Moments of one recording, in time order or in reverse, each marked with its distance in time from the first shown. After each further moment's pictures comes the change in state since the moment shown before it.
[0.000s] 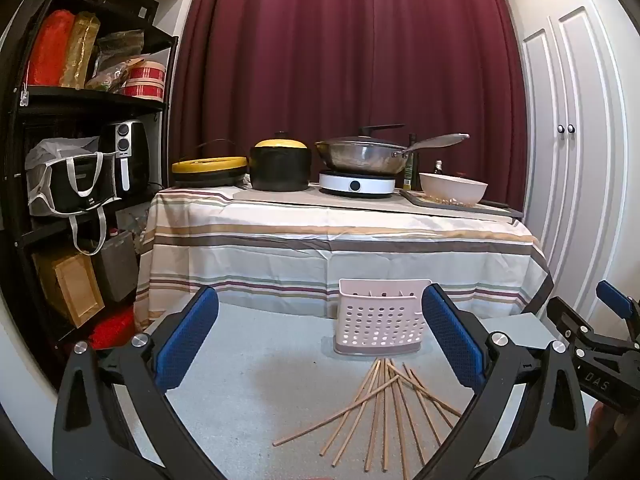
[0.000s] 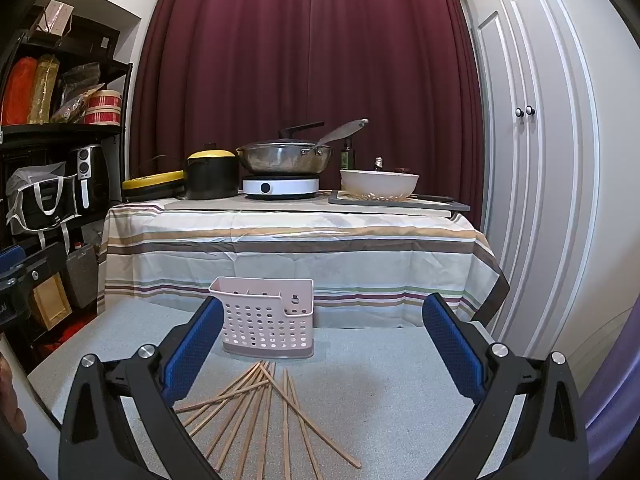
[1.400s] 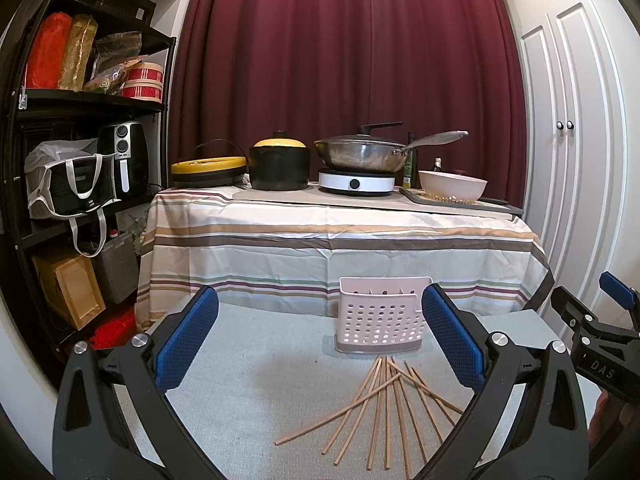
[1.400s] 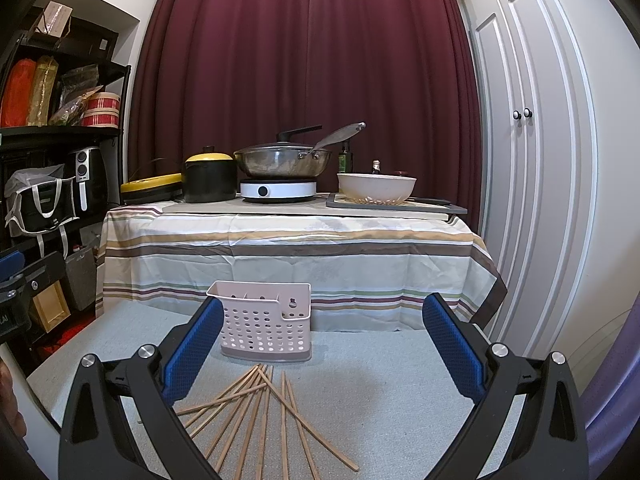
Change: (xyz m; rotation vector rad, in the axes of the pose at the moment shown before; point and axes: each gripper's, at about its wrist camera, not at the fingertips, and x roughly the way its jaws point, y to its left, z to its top) left arm -0.002 0.001 0.003 0.003 0.011 -0.002; right arm -0.001 0.001 0.003 0.001 -0.004 -0.003
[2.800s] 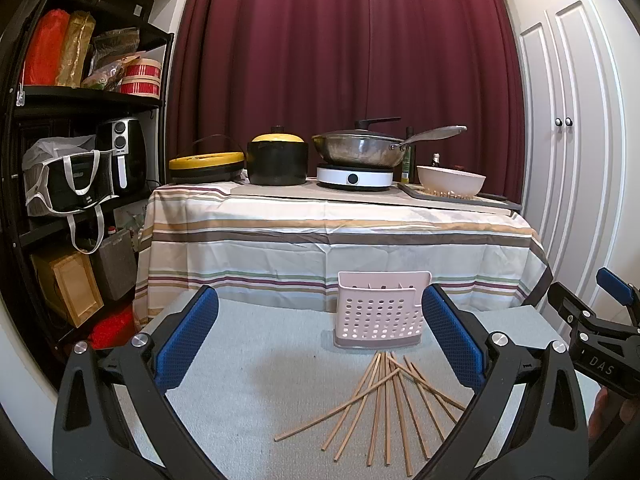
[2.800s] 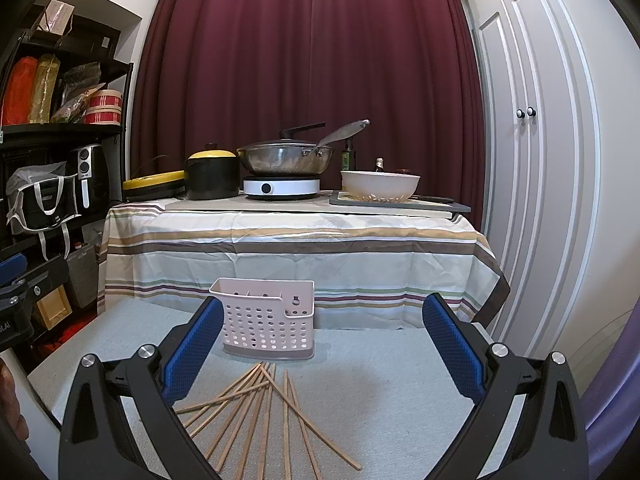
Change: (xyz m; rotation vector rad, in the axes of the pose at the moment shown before) left arm 0.004 -0.004 -0.010 0.005 0.014 -0.005; right arm 0.000 -0.001 -0.003 -0.002 0.004 0.003
